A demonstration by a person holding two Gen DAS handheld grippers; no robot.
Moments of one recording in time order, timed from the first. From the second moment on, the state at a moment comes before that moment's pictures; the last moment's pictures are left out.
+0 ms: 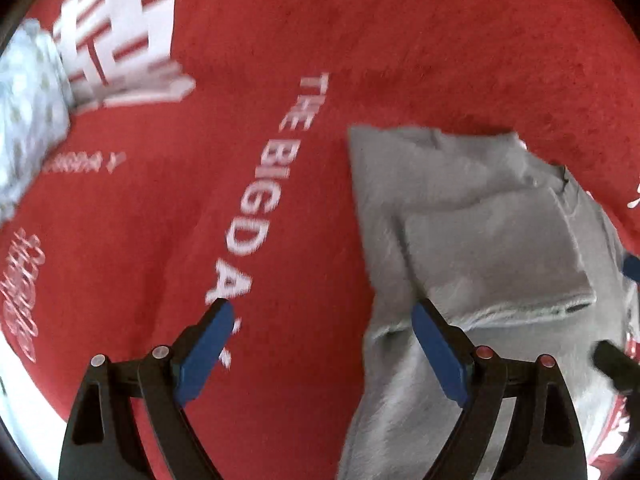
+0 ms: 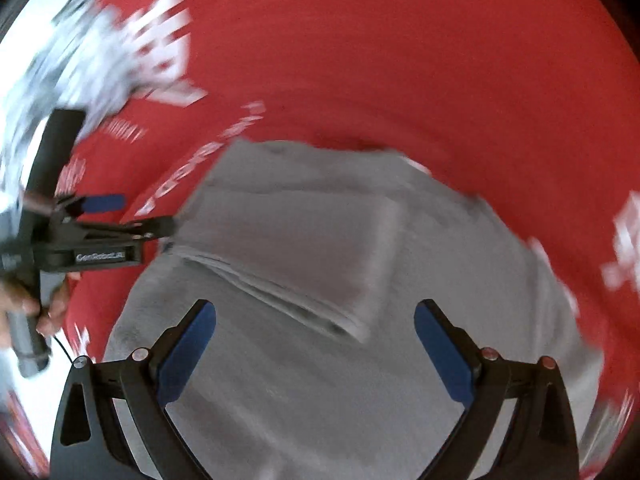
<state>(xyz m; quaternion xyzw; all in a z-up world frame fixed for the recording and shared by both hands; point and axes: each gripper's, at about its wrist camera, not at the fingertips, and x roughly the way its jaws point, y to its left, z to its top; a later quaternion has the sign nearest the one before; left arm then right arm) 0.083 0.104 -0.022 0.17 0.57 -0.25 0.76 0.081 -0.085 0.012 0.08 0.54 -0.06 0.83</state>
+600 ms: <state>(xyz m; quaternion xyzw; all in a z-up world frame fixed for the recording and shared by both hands) 0.093 0.115 -0.058 0.14 0.59 -0.24 0.75 0.041 -0.174 0.009 0.33 0.44 -0.21 0.81</state>
